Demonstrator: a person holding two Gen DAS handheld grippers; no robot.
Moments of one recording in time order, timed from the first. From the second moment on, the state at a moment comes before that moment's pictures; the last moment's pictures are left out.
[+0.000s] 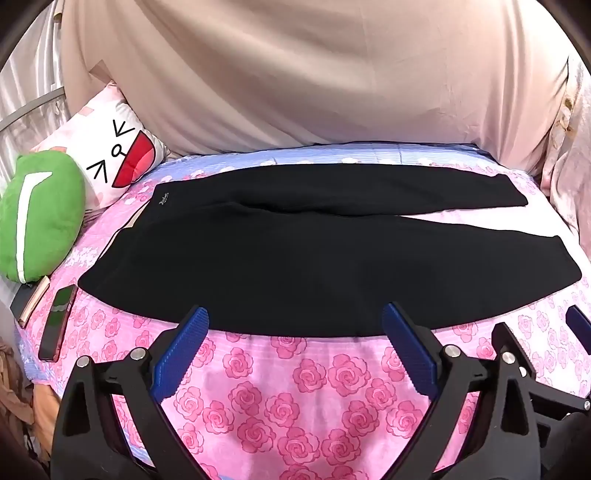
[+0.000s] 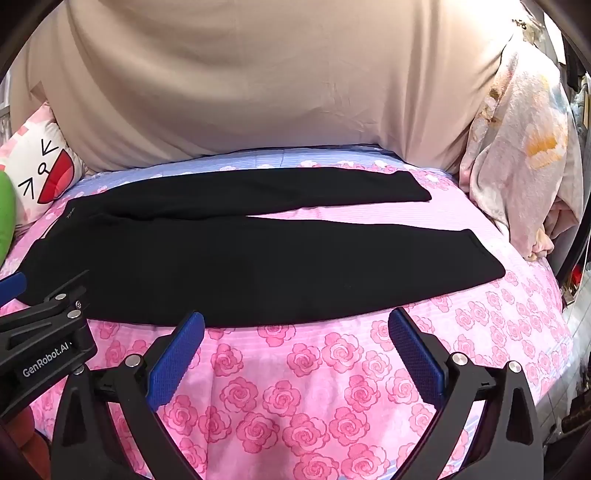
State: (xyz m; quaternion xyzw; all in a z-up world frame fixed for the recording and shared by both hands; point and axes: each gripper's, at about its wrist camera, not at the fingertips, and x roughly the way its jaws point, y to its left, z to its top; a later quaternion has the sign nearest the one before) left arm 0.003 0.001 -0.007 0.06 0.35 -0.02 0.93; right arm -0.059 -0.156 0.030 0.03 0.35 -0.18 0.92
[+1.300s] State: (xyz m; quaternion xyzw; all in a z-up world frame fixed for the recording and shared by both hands) left arm 0.004 -0.003 -0.008 0.07 0.34 -0.03 0.94; right arm -0.060 -0.159 0.029 0.02 0.35 -0.18 0.92
